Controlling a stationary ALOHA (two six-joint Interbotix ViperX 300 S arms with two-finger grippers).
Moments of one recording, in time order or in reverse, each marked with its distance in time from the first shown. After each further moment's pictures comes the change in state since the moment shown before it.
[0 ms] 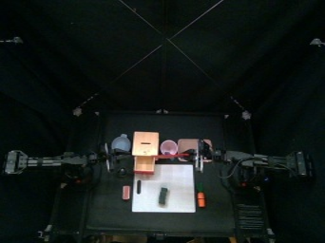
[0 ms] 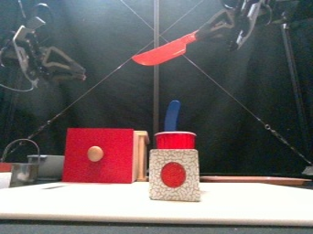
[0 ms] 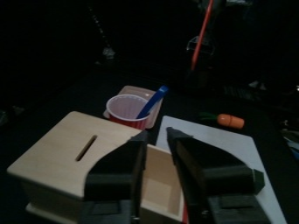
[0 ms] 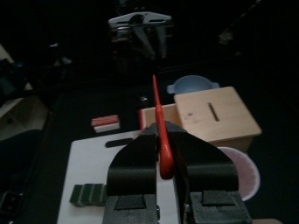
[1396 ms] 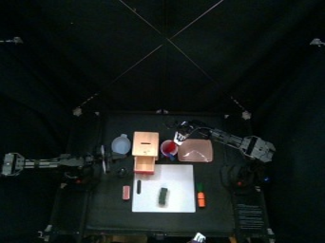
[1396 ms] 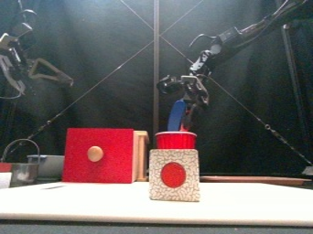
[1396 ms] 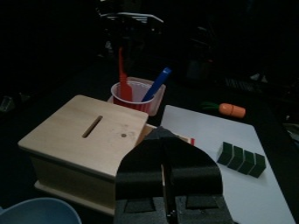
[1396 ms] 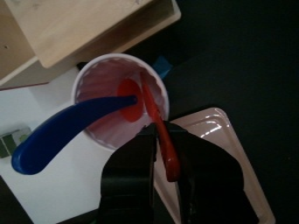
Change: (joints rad) left arm 0.084 -0.186 0.149 -0.002 0.075 0.006; right arm -0.491 0.687 -0.632 -0.006 0.957 0.008
